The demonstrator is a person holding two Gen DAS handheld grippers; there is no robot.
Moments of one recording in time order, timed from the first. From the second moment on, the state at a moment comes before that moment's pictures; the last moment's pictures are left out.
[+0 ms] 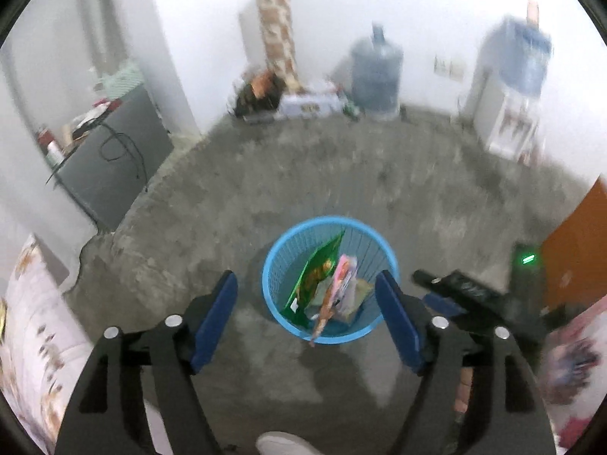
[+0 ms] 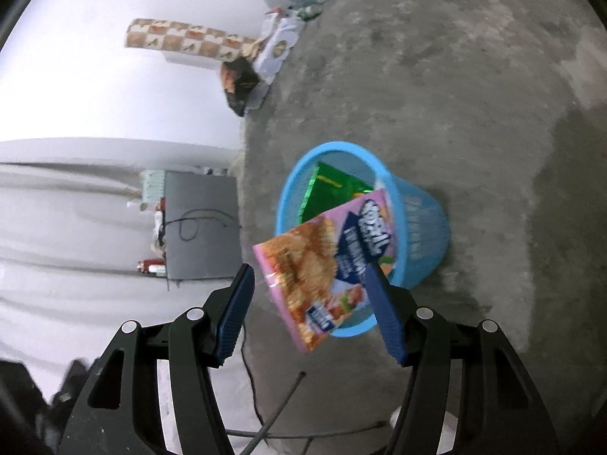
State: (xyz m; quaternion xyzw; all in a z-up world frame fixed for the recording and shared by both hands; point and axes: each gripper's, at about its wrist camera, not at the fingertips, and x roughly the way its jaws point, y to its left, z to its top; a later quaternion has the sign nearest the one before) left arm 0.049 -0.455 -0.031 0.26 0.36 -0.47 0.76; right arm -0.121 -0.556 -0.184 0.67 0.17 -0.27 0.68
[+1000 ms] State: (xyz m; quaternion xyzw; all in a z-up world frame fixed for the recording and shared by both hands) left arm 0.123 0.060 0.059 -0.05 0.33 -0.12 0.93; right arm 0.051 -0.329 0.026 0.33 0.34 0.05 0.88
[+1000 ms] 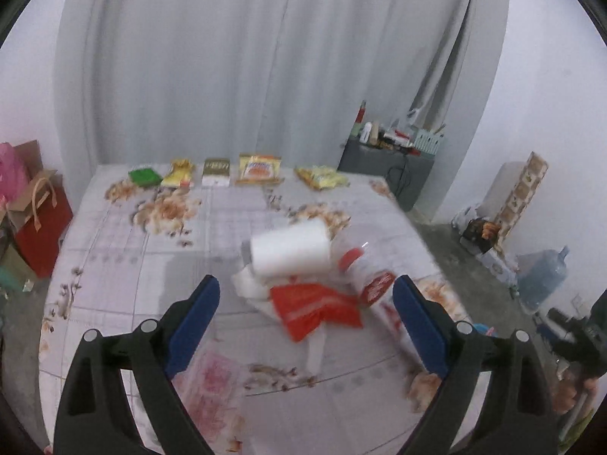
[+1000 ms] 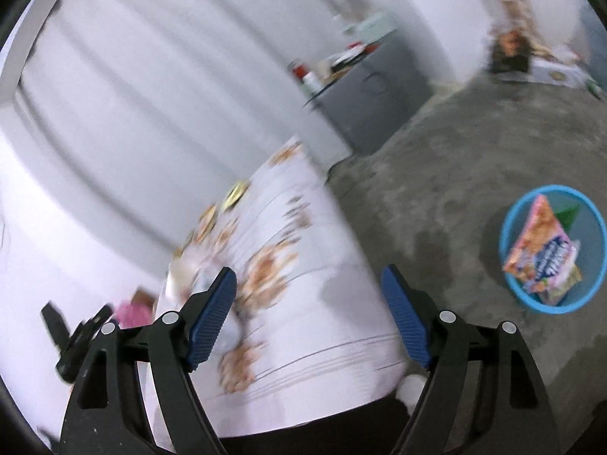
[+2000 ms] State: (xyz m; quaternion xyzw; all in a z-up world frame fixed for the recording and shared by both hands) left arm 0.095 0.122 -0.038 0.04 0.41 -0.15 0.90; right arm 0.196 -0.025 0.037 -0.07 0.47 0.25 0.84
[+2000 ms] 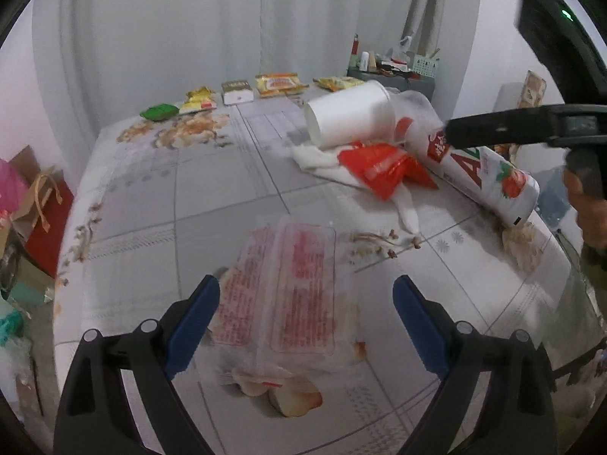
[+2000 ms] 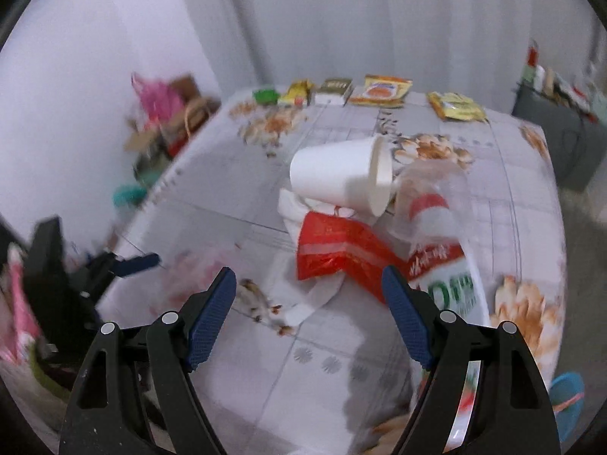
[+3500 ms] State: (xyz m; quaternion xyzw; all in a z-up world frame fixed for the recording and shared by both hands) left arm 0.113 0.162 -0.058 -0.01 0.42 -0.08 0.90; right arm 0.214 -0.026 0.025 -0.06 0.50 0.24 0.83
